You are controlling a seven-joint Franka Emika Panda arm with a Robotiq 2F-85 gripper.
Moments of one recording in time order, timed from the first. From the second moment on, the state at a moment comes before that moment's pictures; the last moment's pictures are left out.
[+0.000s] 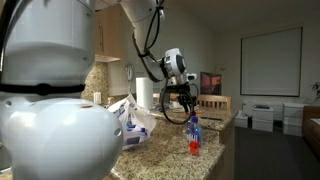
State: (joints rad) arm 0.05 0.06 0.08 -2.12 -0.30 2.43 0.76
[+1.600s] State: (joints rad) arm 0.06 0.14 0.04 -2.01 -0.11 2.37 0.70
